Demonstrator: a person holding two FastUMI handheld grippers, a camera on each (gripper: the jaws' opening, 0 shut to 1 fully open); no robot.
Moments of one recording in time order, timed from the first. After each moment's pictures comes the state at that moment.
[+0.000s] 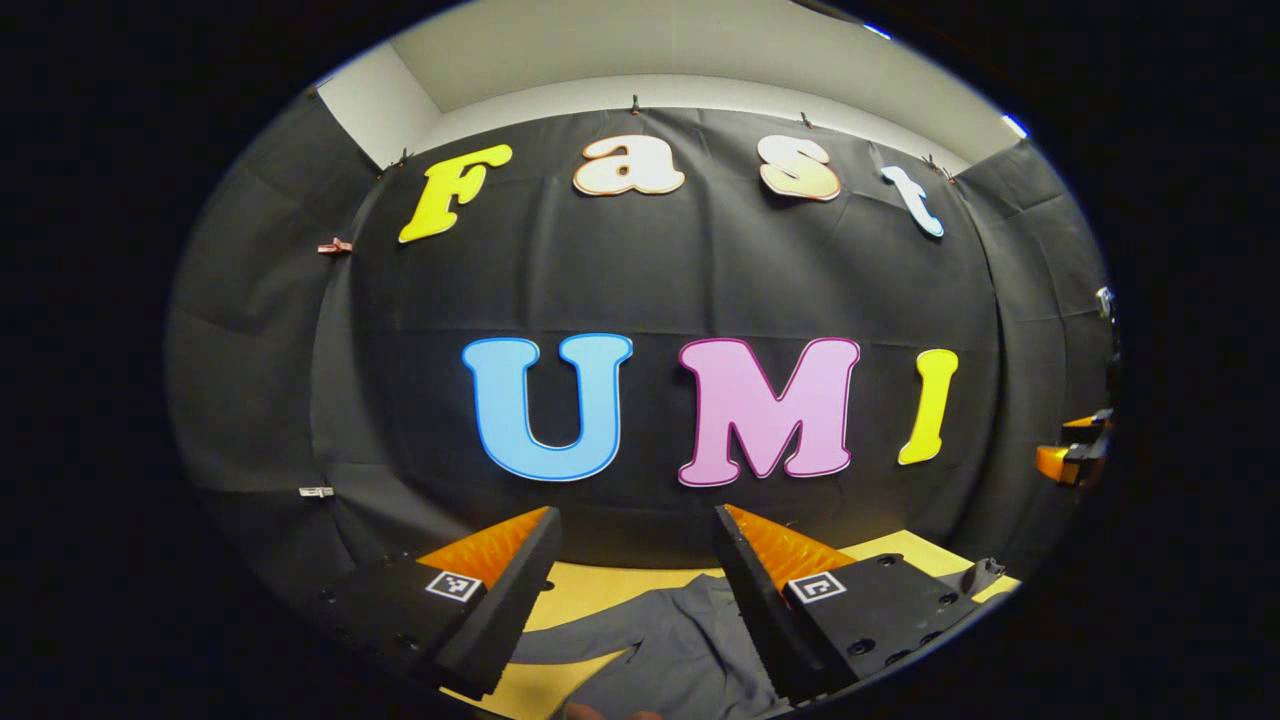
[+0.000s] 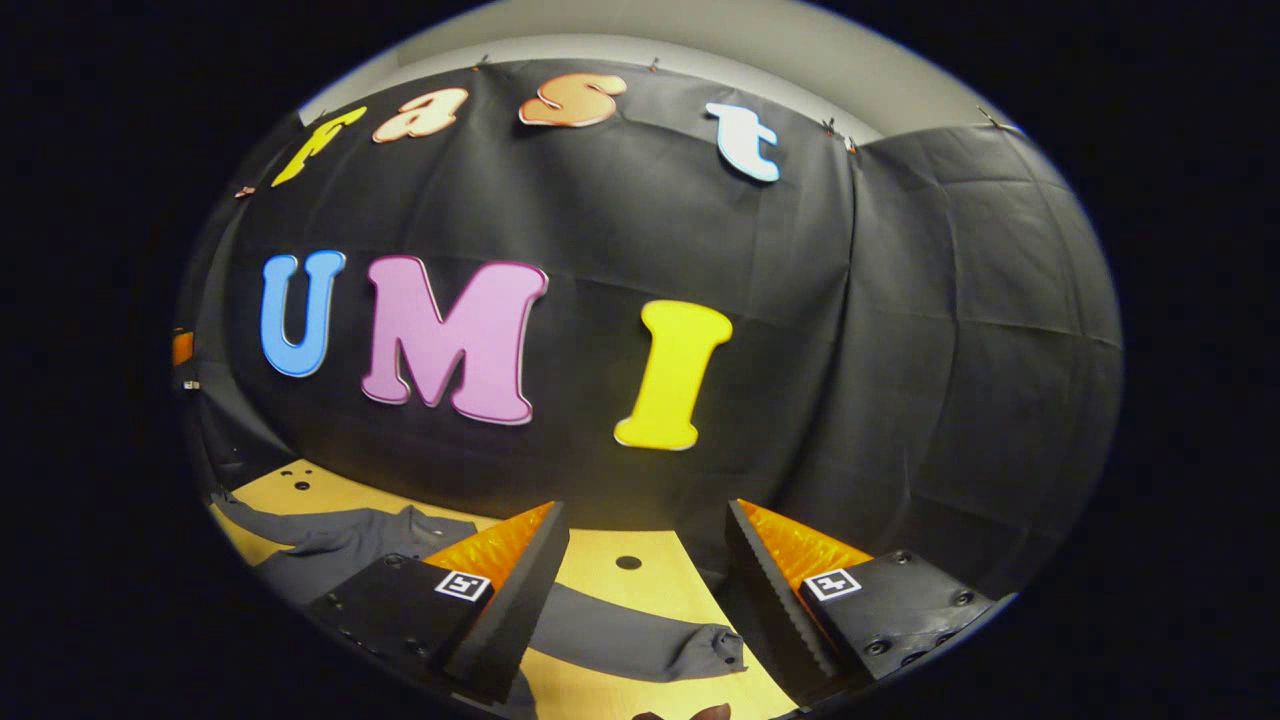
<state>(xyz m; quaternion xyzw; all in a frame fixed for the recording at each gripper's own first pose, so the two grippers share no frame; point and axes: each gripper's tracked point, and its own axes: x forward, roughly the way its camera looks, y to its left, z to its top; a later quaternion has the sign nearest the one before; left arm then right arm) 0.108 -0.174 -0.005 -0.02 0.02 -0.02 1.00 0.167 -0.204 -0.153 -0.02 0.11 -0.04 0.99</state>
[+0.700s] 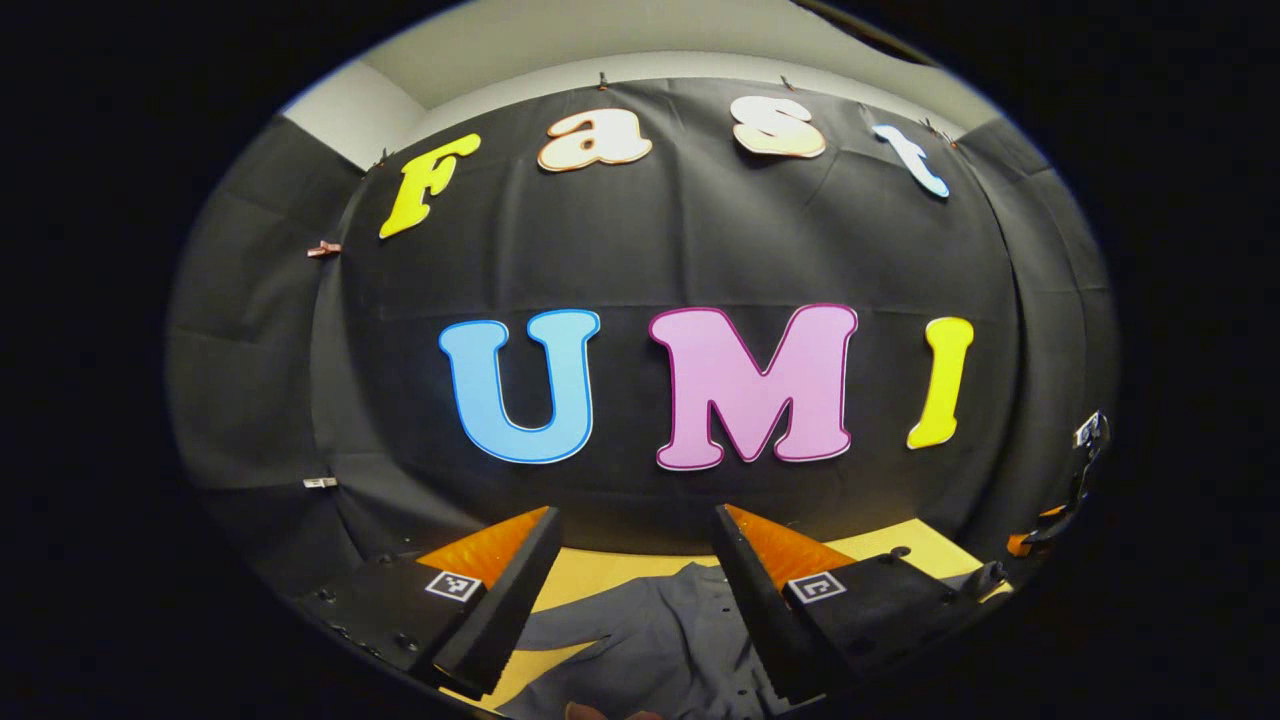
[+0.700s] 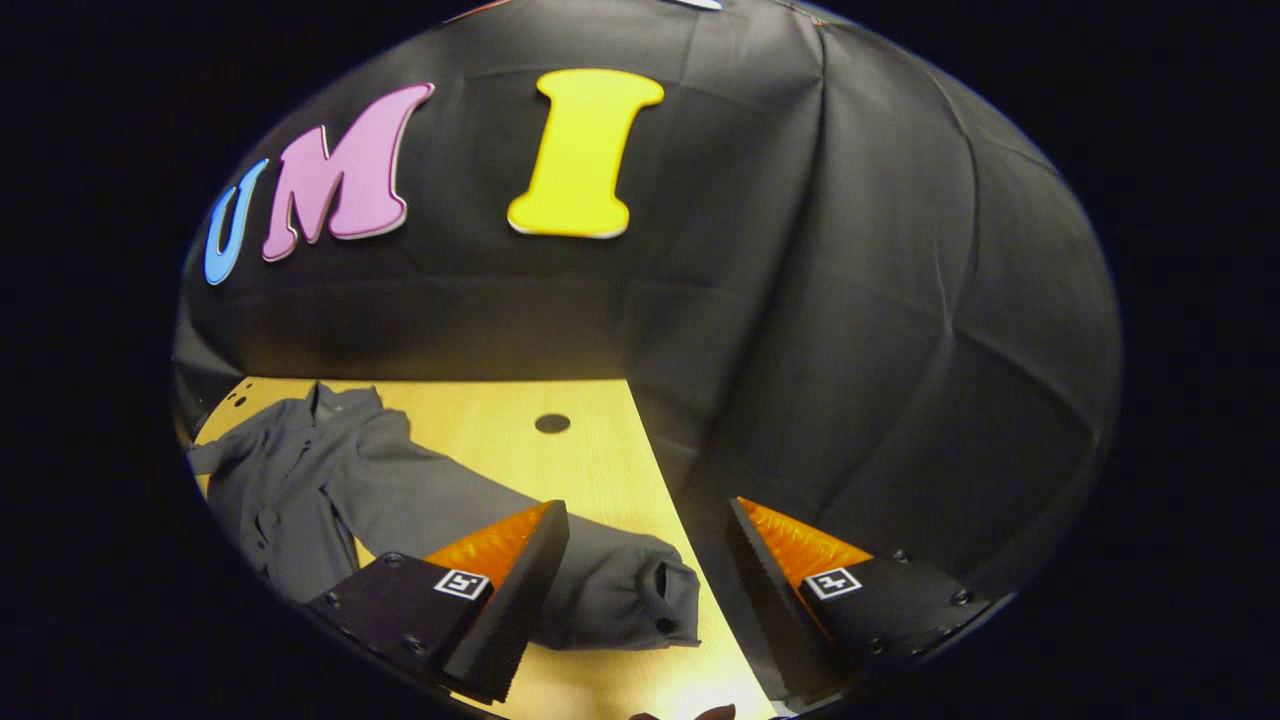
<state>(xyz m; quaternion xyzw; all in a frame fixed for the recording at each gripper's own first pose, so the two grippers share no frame) 0.129 -0.236 -0.022 0.02 0.07 0.02 1.00 0.207 -0.322 -0.414 0.01 0.31 -0.06 0.95</state>
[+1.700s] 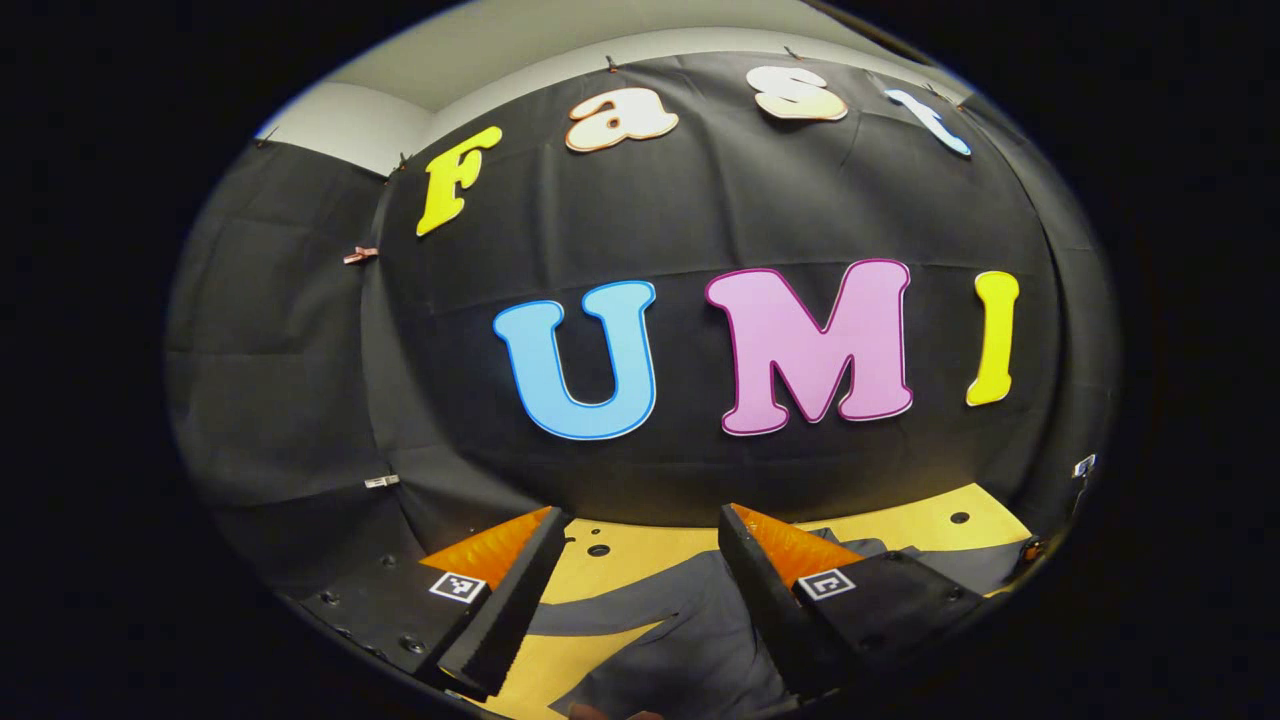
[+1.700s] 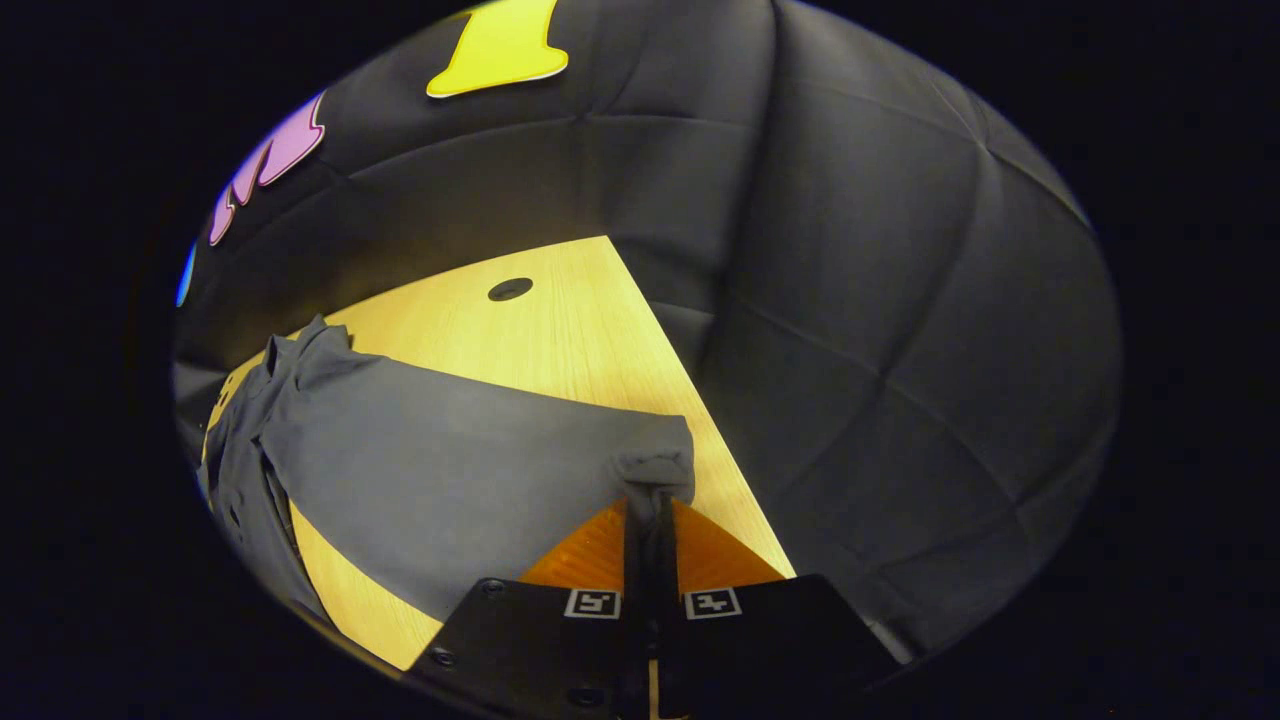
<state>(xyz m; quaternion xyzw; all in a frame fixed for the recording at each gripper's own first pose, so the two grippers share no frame) 0.113 -0.178 -0.045 0.04 0.11 0.09 0.99 0.188 -0.320 -0.546 0.07 0.44 -0.07 0.89</state>
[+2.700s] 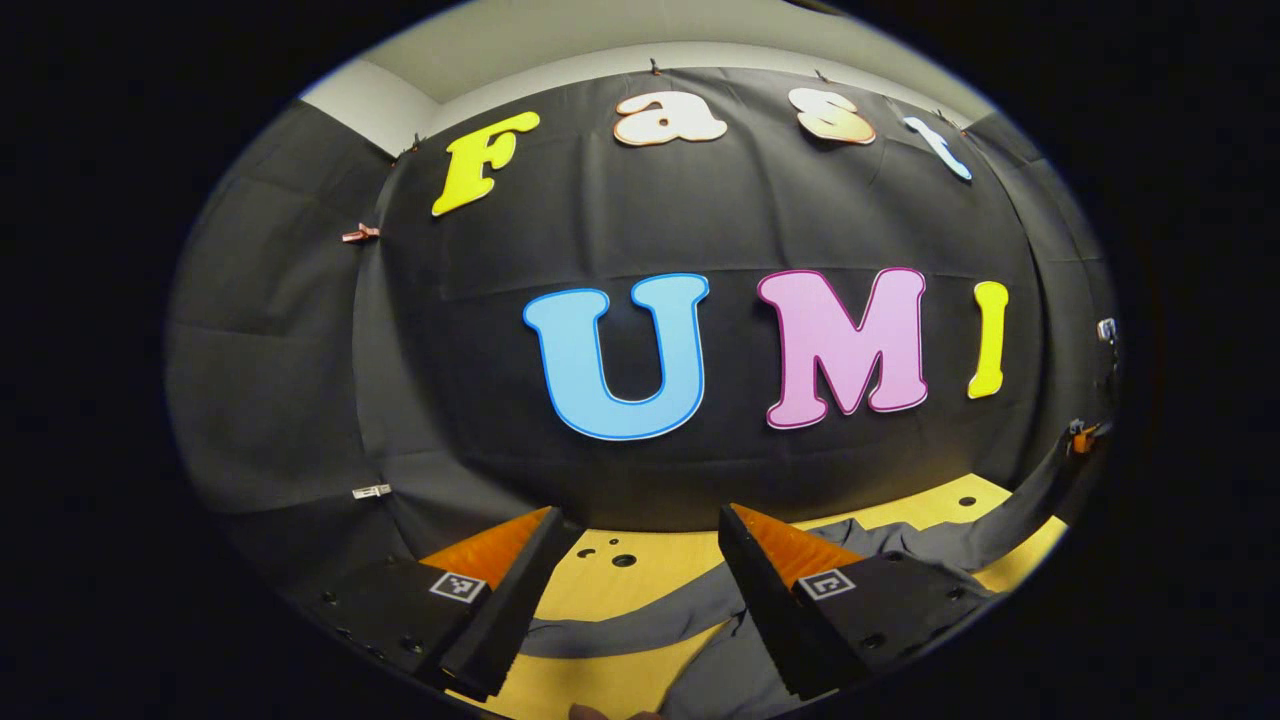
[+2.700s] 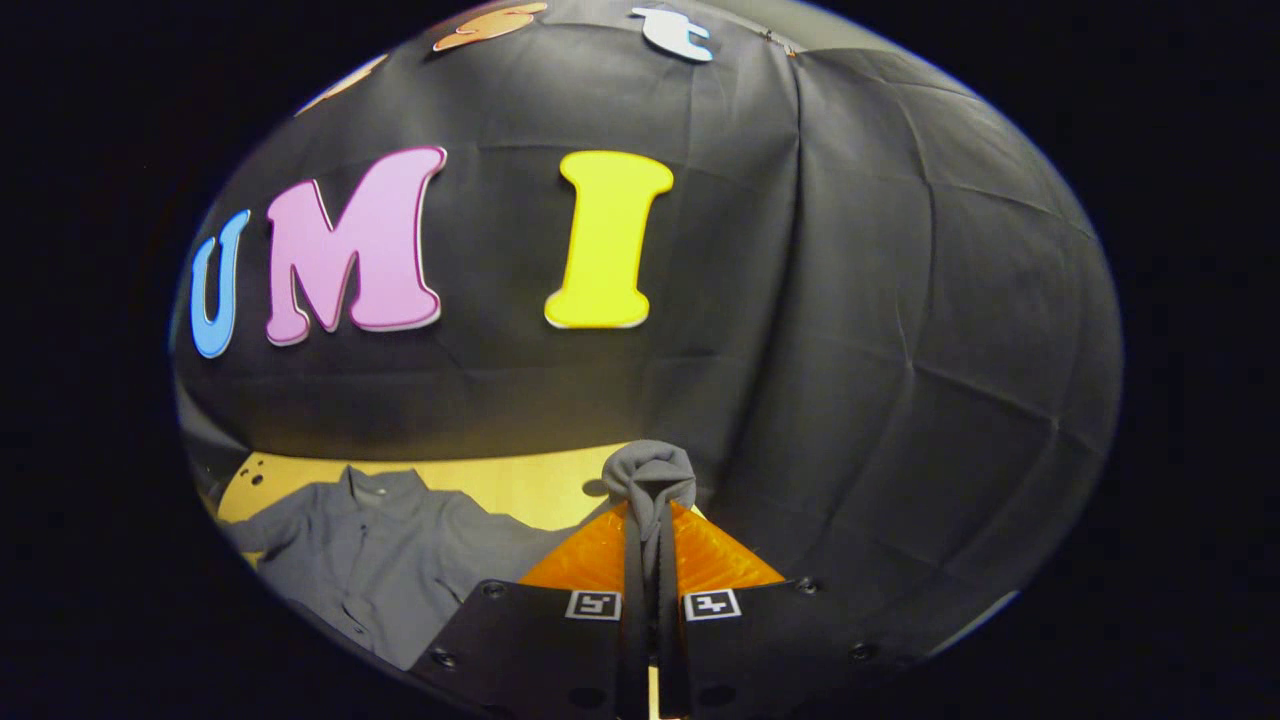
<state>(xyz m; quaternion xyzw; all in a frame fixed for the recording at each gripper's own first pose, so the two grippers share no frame) 0.116 -0.032 -0.072 0.02 0.08 0.03 1.00 0.203 -0.207 -0.255 0.03 0.21 -0.12 0.97</state>
